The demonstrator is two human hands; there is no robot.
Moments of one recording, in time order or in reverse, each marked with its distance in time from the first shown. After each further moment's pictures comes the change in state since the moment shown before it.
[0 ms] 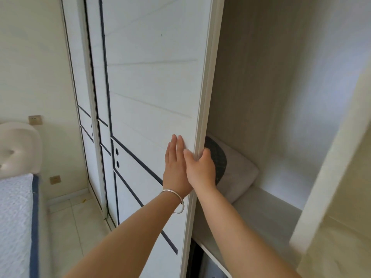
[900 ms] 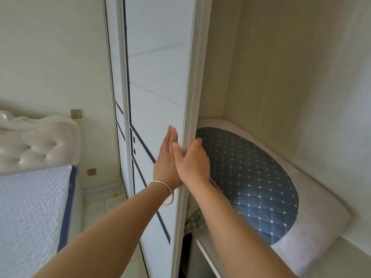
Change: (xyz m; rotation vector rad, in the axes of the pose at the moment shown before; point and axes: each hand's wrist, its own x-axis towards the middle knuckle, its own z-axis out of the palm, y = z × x) left_hand 0.153 -0.190 -0.003 0.186 0.056 -0.110; right_hand 0.143 -0.030 0.192 -0.249 -0.210 -0.263
